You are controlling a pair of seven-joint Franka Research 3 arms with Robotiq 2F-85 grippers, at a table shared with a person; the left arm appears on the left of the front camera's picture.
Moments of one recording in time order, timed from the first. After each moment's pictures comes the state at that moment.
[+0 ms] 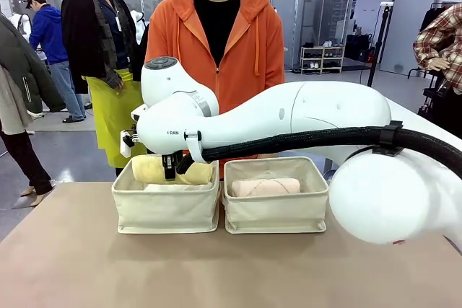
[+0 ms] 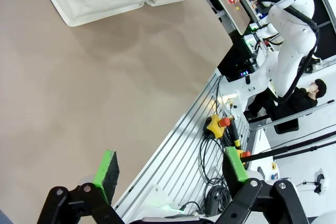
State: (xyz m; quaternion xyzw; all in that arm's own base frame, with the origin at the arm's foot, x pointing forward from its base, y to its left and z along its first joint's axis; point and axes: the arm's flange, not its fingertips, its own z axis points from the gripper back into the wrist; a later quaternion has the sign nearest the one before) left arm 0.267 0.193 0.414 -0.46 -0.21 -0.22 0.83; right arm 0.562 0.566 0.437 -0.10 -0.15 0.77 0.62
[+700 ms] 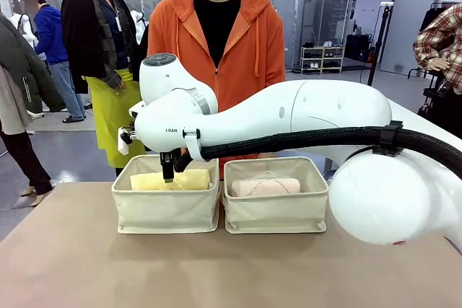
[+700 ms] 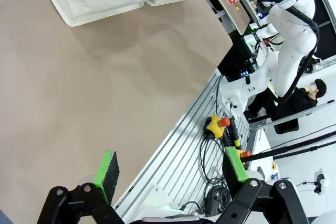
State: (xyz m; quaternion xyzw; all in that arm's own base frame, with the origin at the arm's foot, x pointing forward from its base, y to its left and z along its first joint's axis) left arm 0.267 0.193 0.414 -0.46 -0.21 -0.22 0.83; right arm 0.558 0.569 0.445 -0.10 -0.16 0.77 0.61
